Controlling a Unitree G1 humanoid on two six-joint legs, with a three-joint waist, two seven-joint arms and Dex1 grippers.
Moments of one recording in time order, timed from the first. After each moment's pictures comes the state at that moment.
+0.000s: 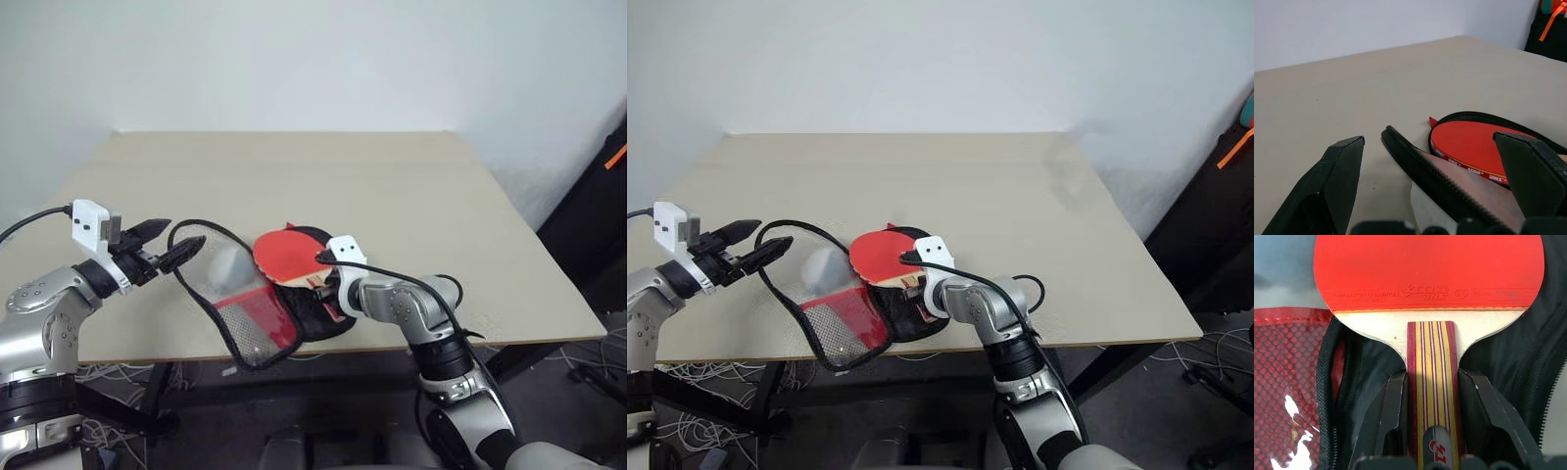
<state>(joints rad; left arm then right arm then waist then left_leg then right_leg) -0.24 0.77 0.39 0.13 -0.52 0.44 -0.89 -0.62 0.12 0.19 0.02 0.27 1.28 0.10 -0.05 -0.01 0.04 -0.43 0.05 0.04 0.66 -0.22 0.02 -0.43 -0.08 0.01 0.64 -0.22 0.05</state>
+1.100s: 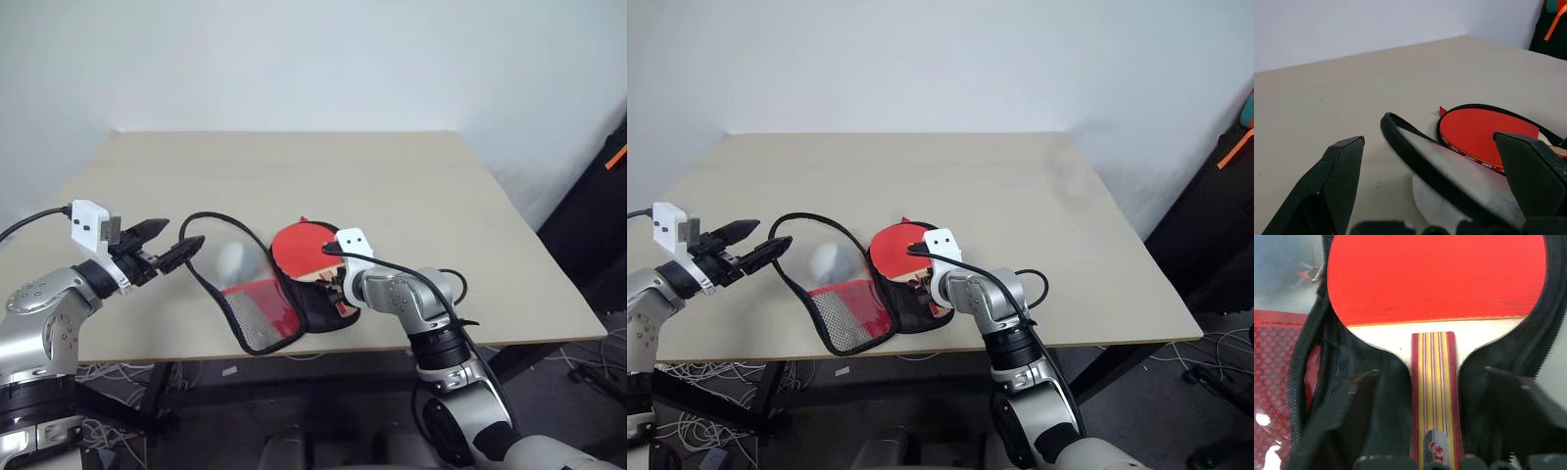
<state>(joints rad) -0.23 0.77 0.39 0.13 -0.52 0.43 -0.87 -0.66 0.14 0.14 0.07 0.24 1.27 0.10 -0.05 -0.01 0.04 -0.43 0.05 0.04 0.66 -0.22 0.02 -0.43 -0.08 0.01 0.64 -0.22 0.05</state>
